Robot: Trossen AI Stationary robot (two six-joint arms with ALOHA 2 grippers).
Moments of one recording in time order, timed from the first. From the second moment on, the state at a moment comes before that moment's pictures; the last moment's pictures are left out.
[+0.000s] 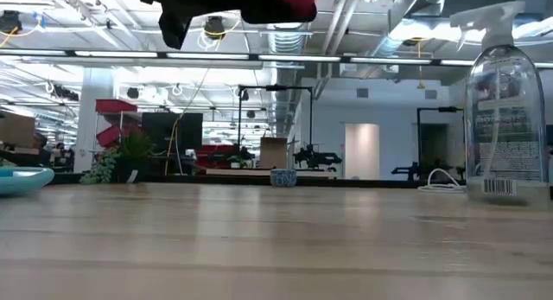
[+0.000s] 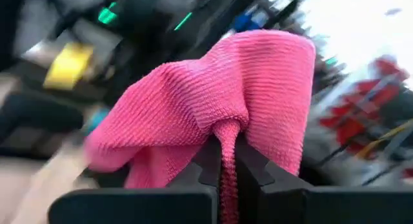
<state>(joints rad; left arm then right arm) -0.55 1.52 0.76 0.53 -0.72 -0.35 0.46 1.76 1.30 0.18 0.71 -0.34</state>
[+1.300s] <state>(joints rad) -0.56 1.52 0.76 0.51 -0.73 -0.36 0.53 1.72 1.30 -0.05 1.06 -0.26</state>
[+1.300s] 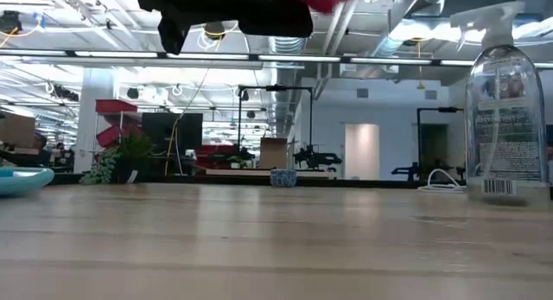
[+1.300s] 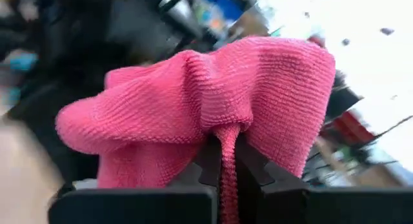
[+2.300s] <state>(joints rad) -0.56 1.52 0.77 0.64 -0.75 -0.29 0.59 1.74 1.28 -0.16 0.73 0.24</state>
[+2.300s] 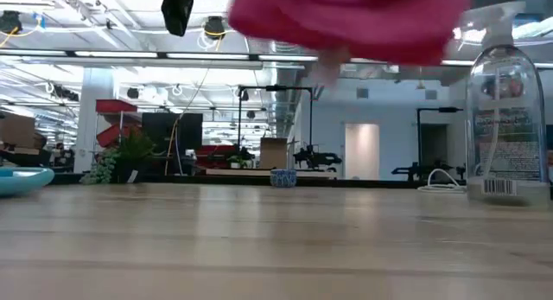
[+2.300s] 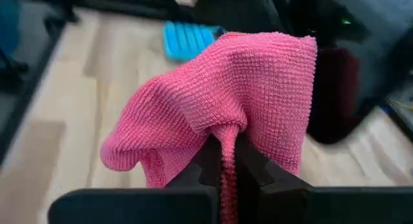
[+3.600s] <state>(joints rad) -0.58 1.52 0.76 0.64 -0.76 -0.27 0.53 1.79 1.28 -0.01 0.88 0.24</state>
